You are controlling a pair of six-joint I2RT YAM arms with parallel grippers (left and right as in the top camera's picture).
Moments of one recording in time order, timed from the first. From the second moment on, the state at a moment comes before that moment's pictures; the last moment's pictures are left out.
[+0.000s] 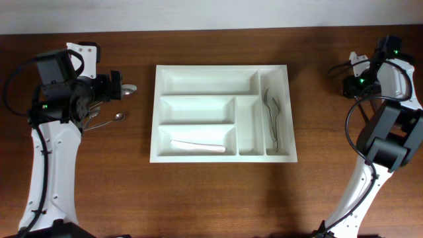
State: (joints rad) left arm 0.18 1.50 1.32 -0.54 0.18 0.18; right arm -0.41 2.46 2.09 -0.99 -0.02 -0.56
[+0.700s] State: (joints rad) left arm 0.18 1.50 1.32 -0.54 0.18 0.18; right arm -0.41 2.47 2.10 -0.97 -0.03 -0.53
